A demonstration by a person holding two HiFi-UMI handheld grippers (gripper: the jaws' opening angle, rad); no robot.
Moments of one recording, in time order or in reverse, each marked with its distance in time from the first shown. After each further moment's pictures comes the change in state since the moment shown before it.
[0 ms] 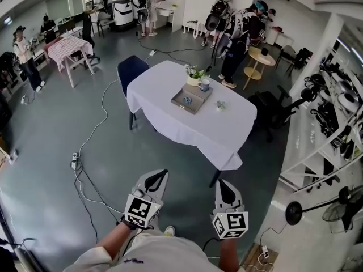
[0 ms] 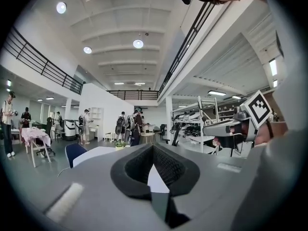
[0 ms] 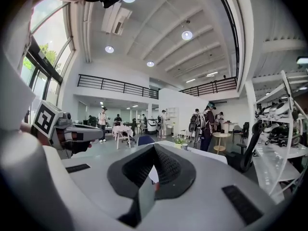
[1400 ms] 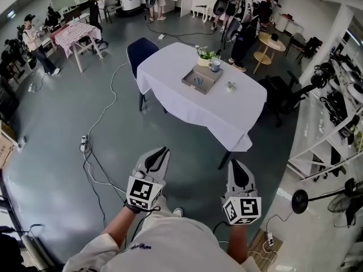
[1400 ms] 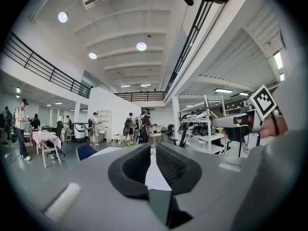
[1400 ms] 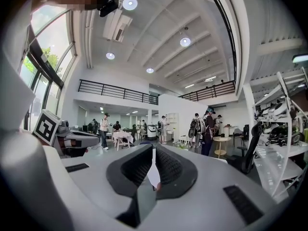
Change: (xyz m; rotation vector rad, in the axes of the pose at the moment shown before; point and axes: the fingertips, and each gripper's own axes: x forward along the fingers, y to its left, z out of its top) left arm -0.046 0.015 -0.006 0.013 -0.004 0.100; right arm -0.030 0.018 0.014 0.012 -0.081 -0.001
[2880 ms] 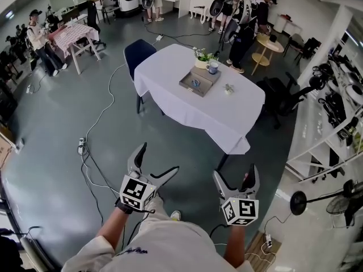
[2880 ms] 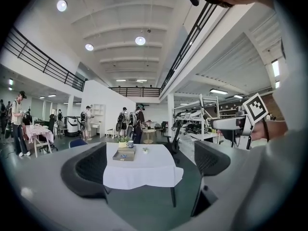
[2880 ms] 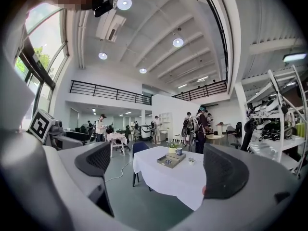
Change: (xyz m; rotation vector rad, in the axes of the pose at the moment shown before) left arm 0.018 0.003 -0.009 -0.031 0.052 -0.089; right arm 0.010 -0.032 -0.011 0.051 0.000 -0.082
